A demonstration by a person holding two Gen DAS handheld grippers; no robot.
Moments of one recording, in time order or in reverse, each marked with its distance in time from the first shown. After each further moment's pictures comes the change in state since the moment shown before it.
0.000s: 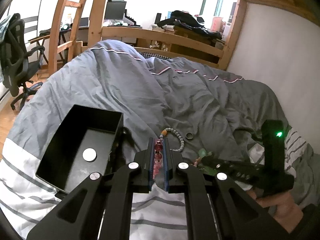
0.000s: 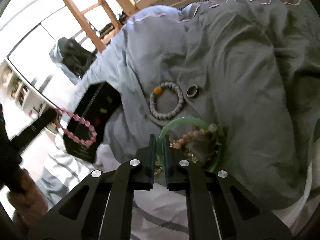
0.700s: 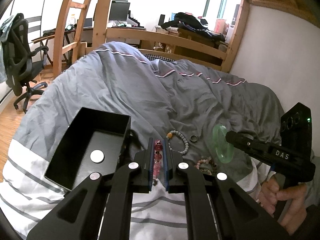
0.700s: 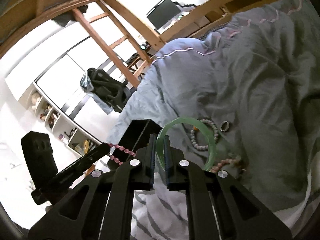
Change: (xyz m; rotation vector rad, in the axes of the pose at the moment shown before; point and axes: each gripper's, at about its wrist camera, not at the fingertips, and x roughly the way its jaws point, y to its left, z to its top) left arm -0.012 0.010 0.007 -0.013 -0.010 0.018; right arm -0.040 0.033 0.023 0.018 -0.187 0.227
